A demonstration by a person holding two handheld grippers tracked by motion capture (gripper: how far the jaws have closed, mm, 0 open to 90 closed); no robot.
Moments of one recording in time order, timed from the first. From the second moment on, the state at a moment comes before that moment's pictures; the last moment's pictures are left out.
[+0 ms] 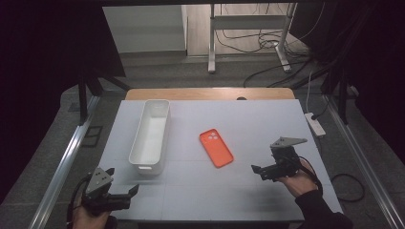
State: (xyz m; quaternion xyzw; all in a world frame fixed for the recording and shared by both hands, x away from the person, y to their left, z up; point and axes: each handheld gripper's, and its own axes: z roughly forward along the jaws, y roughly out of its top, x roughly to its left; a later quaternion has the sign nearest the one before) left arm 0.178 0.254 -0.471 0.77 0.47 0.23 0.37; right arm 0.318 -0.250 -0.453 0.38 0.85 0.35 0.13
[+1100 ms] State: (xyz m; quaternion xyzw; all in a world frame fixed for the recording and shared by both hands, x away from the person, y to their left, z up) left arm 0.178 0.253 -0.471 0.77 0.47 0.23 0.37; right arm 0.357 -0.213 -0.461 0.38 0.86 0.33 0.11
